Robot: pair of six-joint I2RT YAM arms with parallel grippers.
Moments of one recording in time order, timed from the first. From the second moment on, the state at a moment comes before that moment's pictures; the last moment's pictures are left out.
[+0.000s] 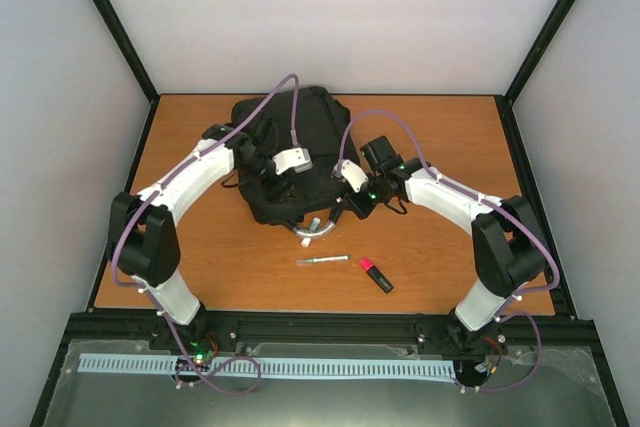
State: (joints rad) left arm -0.40 1.67 1.40 -0.98 0.61 0.74; right arm 0.55 1.66 1.13 -0.56 -0.43 -0.30
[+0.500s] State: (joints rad) left arm -0.43 1.76 1.39 -0.86 0.57 0.68; right arm 0.55 1.66 1.13 -0.56 -0.43 -0.29
